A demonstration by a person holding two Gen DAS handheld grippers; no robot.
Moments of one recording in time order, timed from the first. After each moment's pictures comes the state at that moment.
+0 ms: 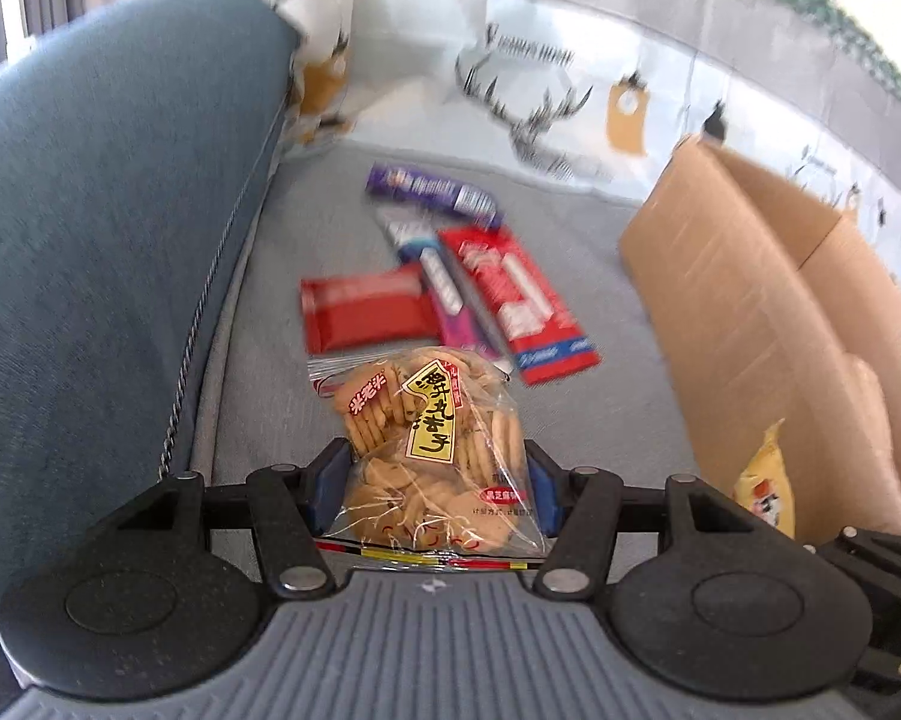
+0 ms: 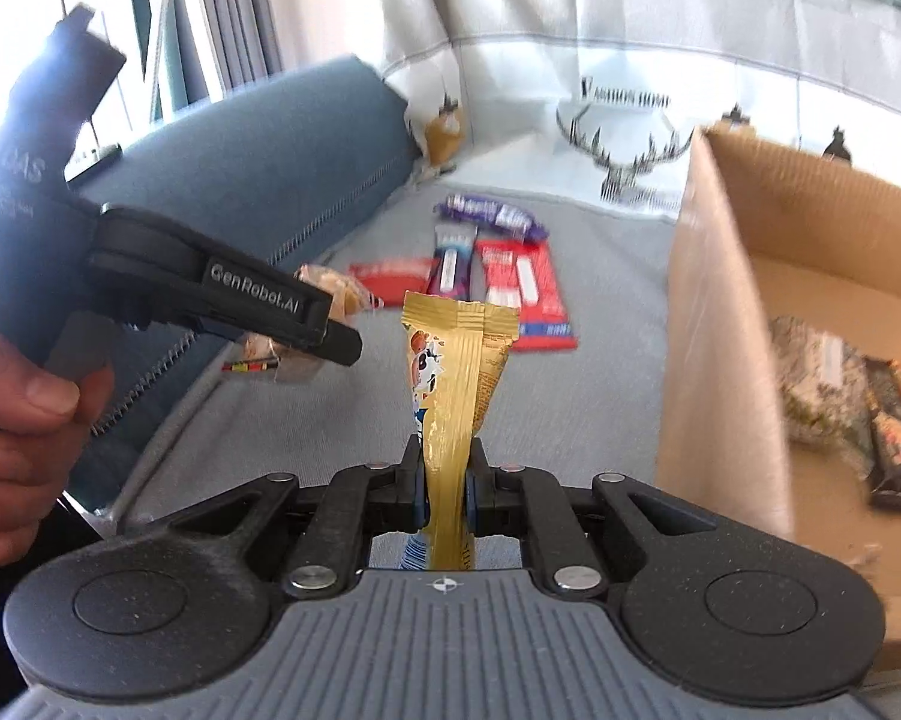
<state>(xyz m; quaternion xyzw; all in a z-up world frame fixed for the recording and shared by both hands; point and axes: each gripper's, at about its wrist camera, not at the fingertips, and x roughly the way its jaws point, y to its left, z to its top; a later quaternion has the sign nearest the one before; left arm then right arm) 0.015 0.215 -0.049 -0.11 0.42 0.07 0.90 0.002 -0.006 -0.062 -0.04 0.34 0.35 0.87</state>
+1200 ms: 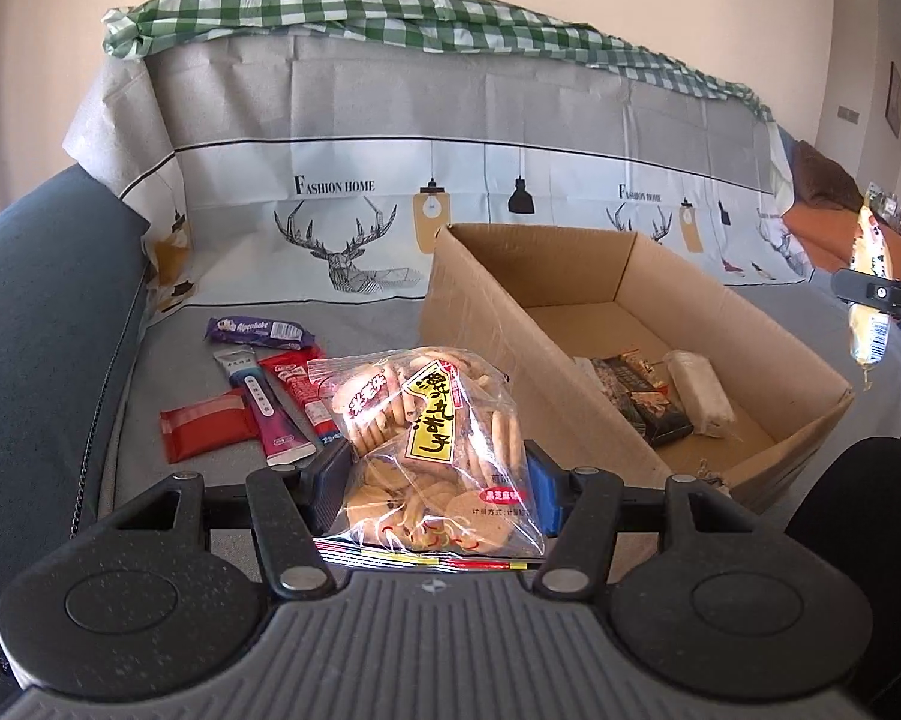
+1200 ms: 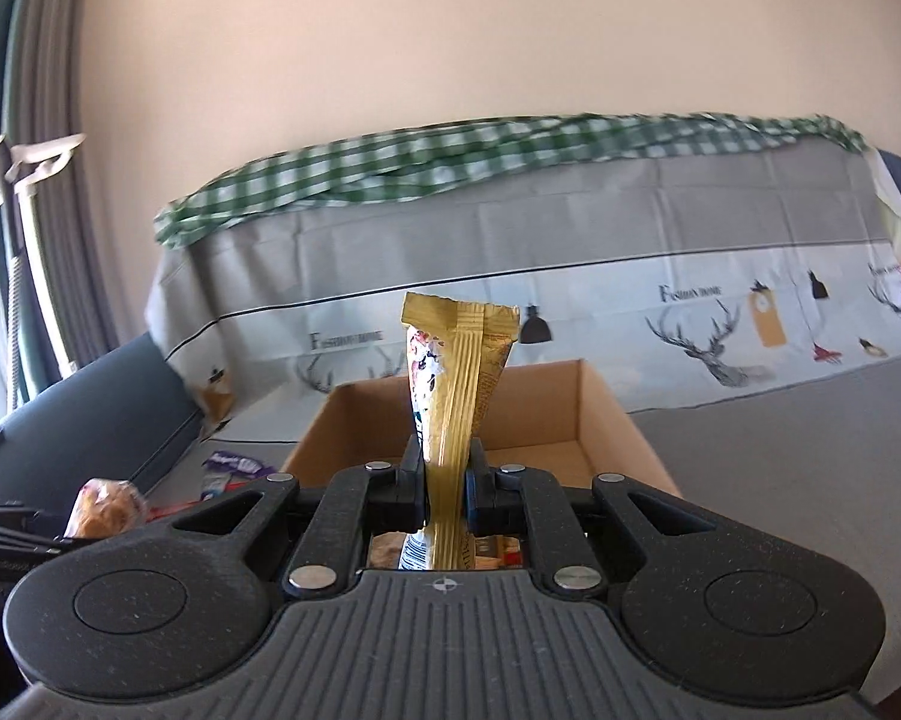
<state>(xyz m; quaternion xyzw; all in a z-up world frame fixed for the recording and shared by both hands) -0.046 0.114 -0.012 -0.03 0.29 -0.04 0.95 -0.011 -0.237 0.011 0.07 0.17 0.18 0.97</state>
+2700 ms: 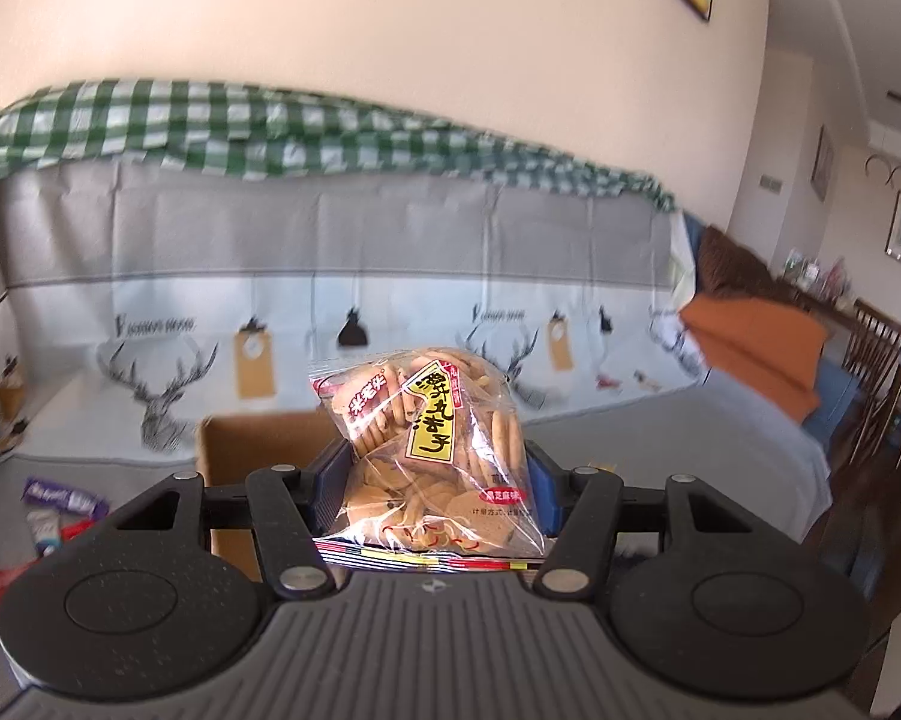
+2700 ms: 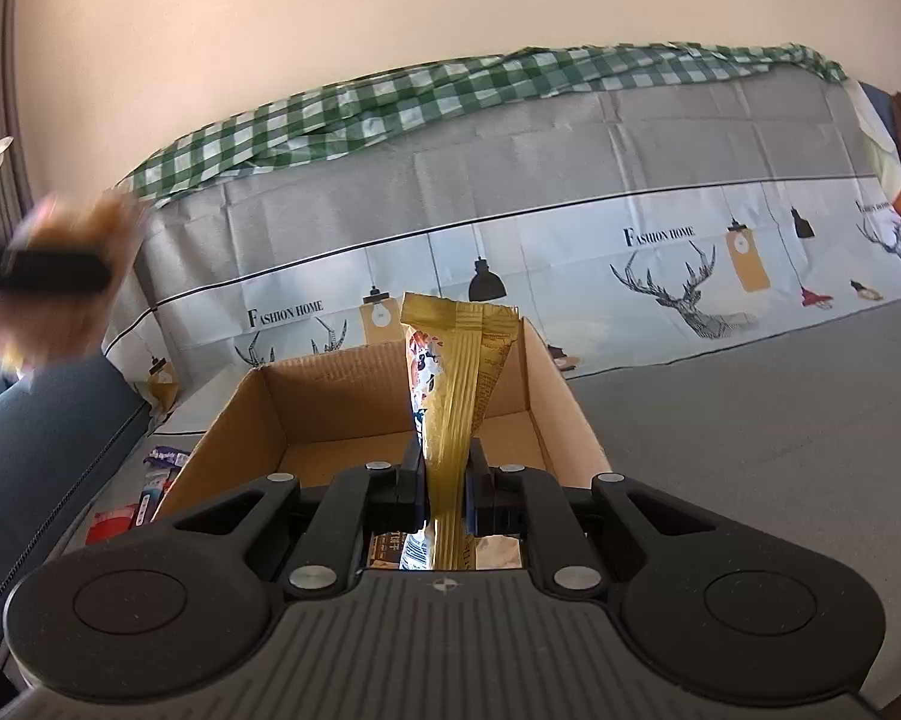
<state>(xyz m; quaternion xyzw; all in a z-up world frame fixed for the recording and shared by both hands) 0.029 -0.047 0.115 -0.07 0.22 -0.12 0.97 0.064 -0.267 -0.019 0.09 0.22 0.17 0.96</state>
